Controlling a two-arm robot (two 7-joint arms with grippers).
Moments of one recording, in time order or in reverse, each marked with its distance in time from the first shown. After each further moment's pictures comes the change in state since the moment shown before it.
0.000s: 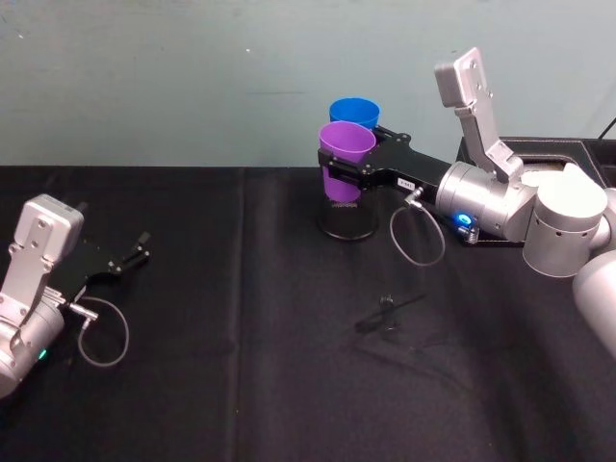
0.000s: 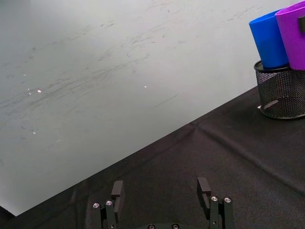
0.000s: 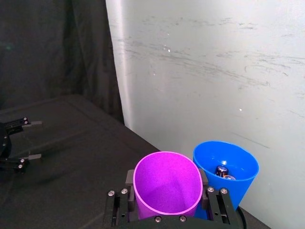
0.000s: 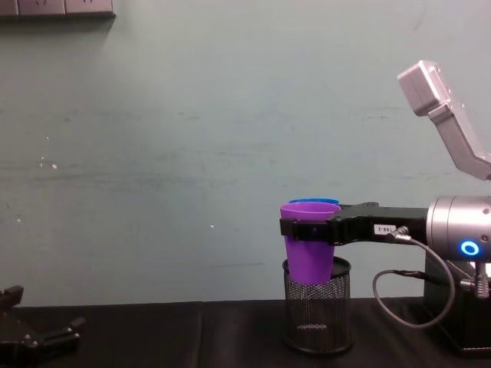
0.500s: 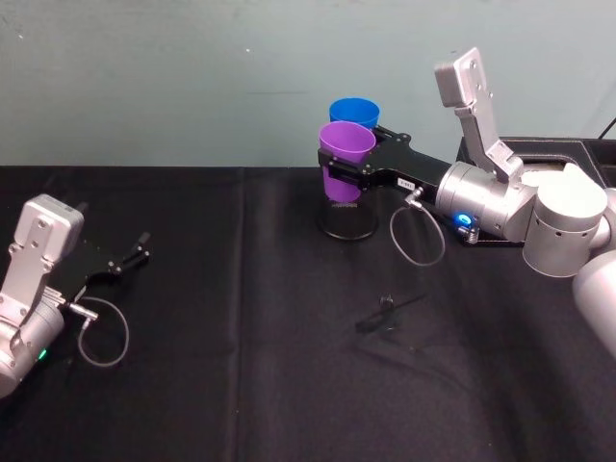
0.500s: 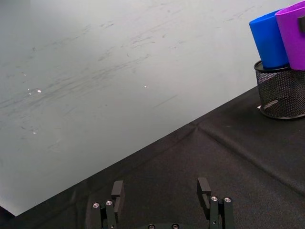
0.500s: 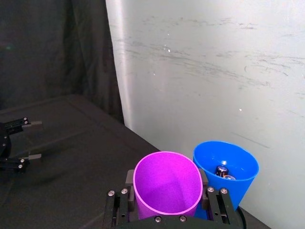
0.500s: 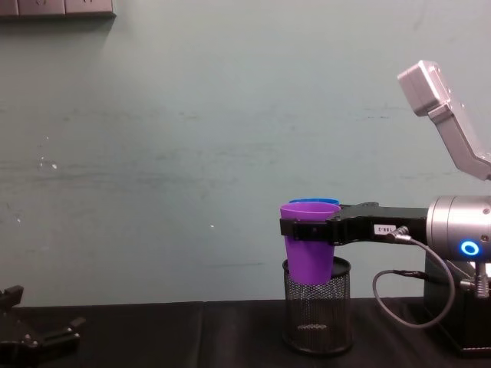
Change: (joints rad) left arm 0.000 0.000 0.000 0.000 0.000 0.000 0.000; right arm 0.000 0.000 0.000 0.000 0.000 0.000 0.000
